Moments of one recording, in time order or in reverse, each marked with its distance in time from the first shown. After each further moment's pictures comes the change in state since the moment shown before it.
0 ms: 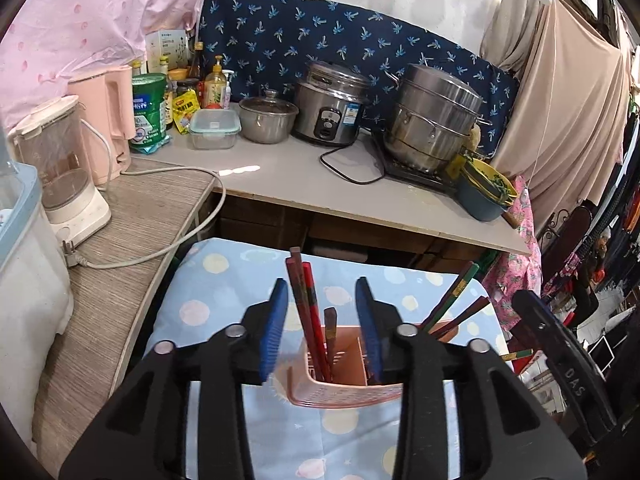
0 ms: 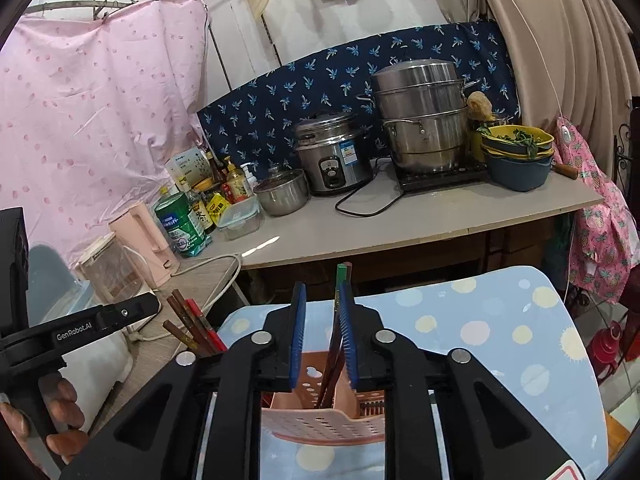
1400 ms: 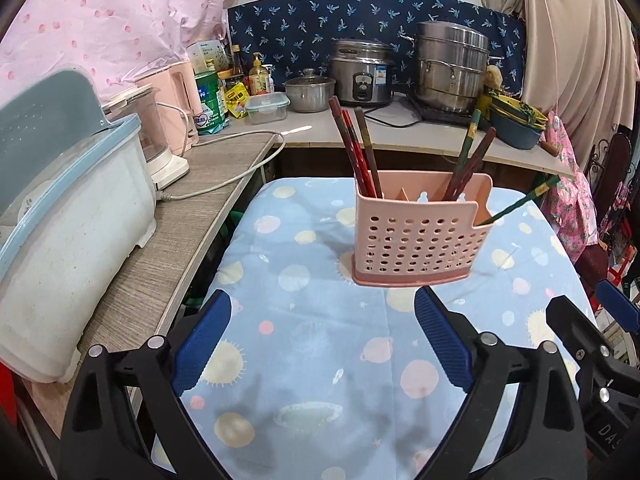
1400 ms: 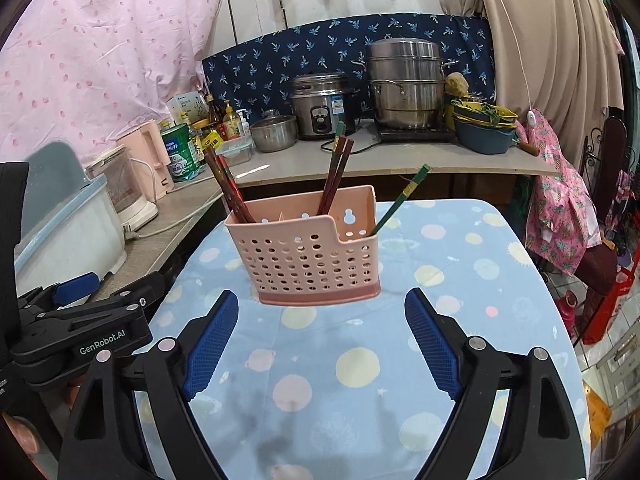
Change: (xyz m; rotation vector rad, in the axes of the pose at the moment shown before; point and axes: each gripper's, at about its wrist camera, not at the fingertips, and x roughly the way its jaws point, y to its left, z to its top) left arm -0.070 -0.014 -0.146 0.146 0.027 0.255; right arm -0.105 0.028 -0.125 -0.110 0.118 -0.122
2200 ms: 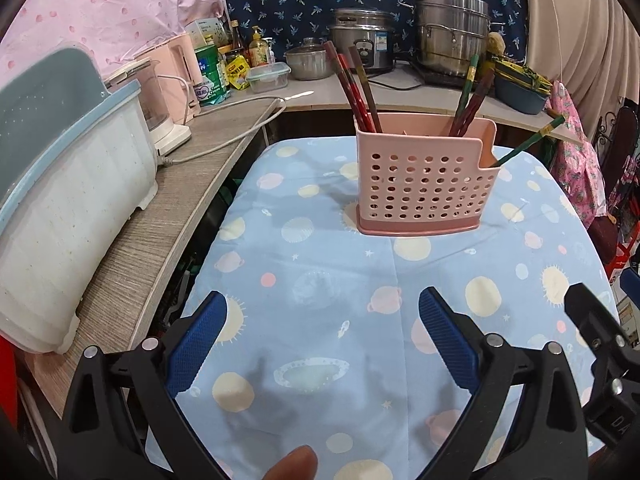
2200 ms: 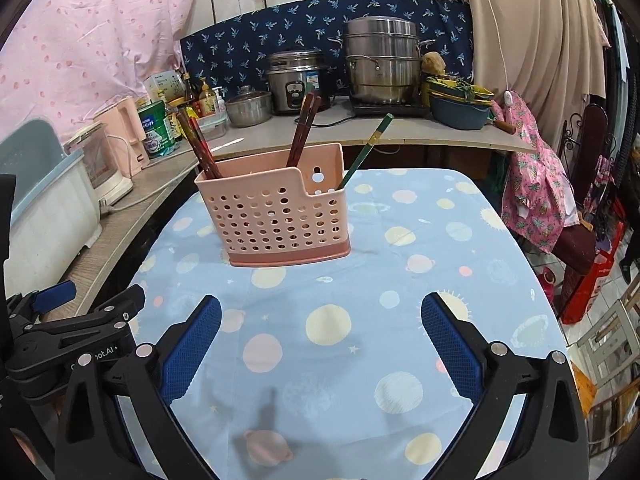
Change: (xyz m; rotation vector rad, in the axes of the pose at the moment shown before) left arm 0.008 -0.006 -0.038 0.026 0.092 0.031; right arm 0.003 -0.012 -0.031 0.001 0.073 -0.087
